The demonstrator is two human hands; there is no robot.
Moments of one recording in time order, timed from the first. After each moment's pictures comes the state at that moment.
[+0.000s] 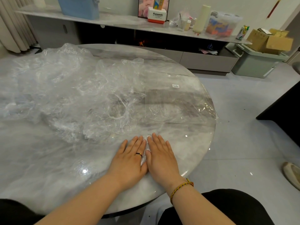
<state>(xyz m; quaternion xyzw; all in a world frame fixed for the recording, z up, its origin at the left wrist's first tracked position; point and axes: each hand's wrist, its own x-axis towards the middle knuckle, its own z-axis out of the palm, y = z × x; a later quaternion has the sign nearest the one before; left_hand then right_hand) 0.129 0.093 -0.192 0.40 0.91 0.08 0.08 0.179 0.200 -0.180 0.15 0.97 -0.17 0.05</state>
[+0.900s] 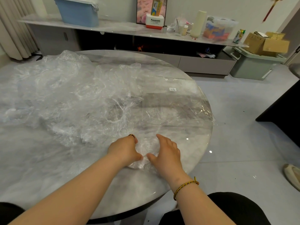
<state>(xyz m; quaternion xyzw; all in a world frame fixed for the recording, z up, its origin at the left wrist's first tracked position) 0.100 0.112 -0.150 0.23 0.93 0.17 0.23 0.183 0.217 -0.157 0.23 0.94 -0.27 0.02</state>
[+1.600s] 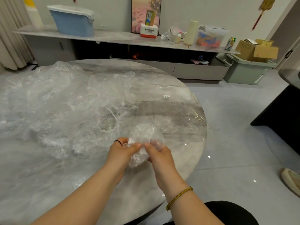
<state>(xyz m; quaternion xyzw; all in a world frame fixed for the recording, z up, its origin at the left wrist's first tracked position) 0.113 0.127 -0.152 -0.02 0.65 0.71 0.25 0.172 0.208 -0.140 0.32 0.59 -0.74 -0.11</state>
